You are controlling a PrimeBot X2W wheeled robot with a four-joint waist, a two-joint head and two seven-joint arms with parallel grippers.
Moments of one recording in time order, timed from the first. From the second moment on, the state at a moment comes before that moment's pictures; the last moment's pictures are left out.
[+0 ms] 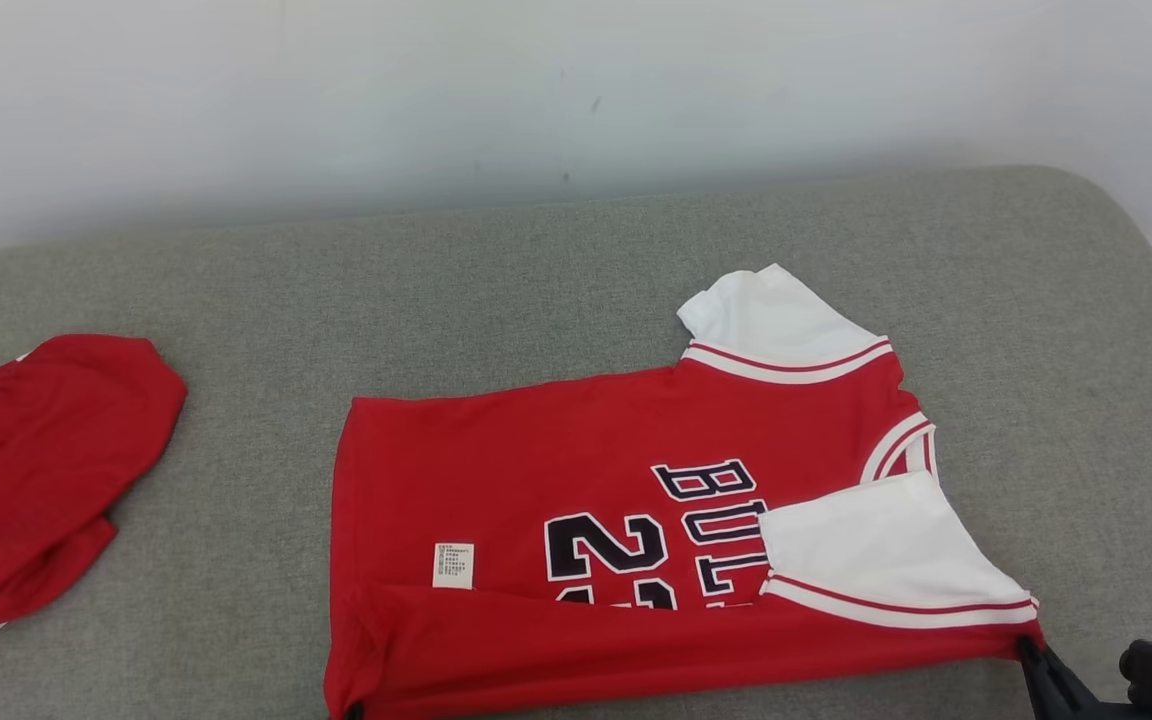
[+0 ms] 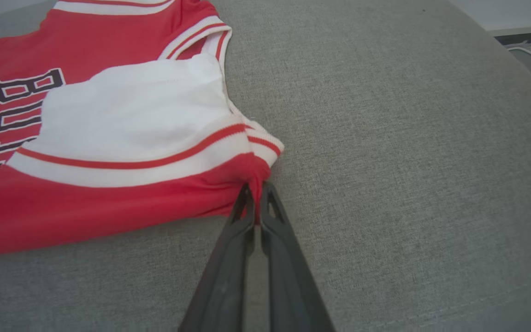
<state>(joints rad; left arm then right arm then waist) 0.01 0.09 -0.16 0.24 -0.20 -0.03 -0.26 0.04 -0.28 0.06 0.21 0.29 0.13 0.08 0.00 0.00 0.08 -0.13</state>
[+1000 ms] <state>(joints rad) 0.04 0.06 -0.03 -0.02 -0.11 0.06 -0.26 0.01 -0.18 0.11 0.11 0.18 0.13 -0.21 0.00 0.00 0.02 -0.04</state>
